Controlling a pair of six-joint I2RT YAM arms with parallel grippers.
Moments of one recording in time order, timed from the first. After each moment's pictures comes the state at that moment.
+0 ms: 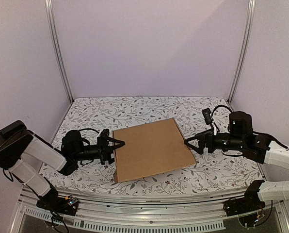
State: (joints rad) left arm -0.63 1.56 0.26 1.19 0.65 -1.50; right arm 0.66 0.99 0.57 -0.05 -0.34 0.44
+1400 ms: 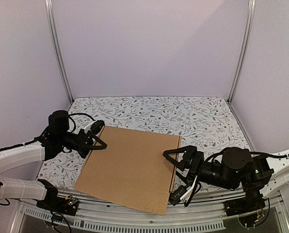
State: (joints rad) left arm -0.42 1.07 0.48 0.28 1.33 -1.12; right arm 1.54 1.01 0.65 0.15 0.50 -1.66
